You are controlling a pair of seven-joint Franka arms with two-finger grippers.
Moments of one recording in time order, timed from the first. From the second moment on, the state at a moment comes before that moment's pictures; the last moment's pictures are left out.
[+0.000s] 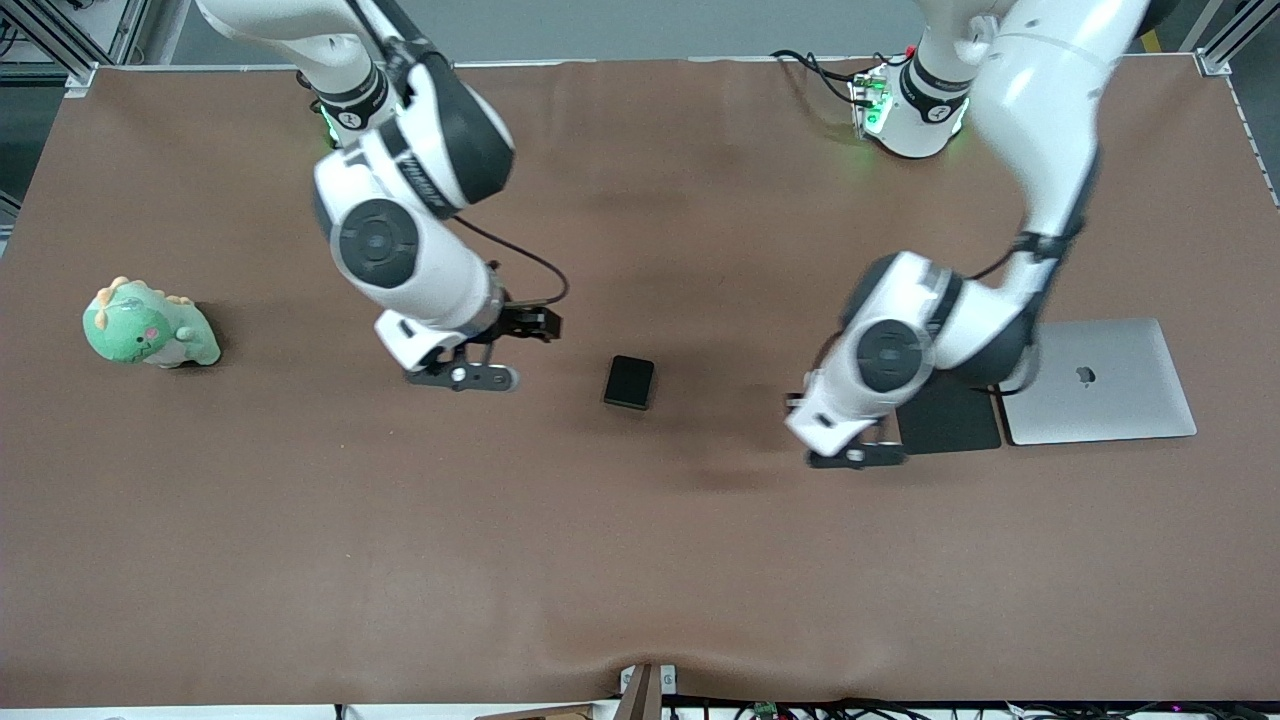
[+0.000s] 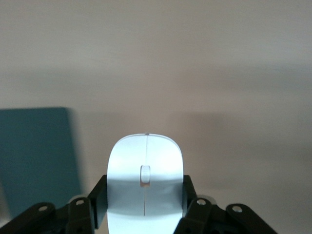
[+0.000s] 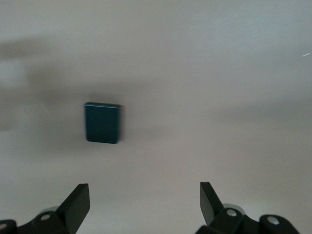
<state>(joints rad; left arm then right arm) -0.09 0.54 -0.30 -1.64 0.22 2.02 -0.46 0.51 0.44 0.07 -1.51 0.15 1.88 0.68</state>
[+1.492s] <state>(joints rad) 0.25 0.53 -0.32 -2.01 0.29 2.43 -0.13 0.69 0.89 0.06 -1.35 -0.03 2.26 0.95</state>
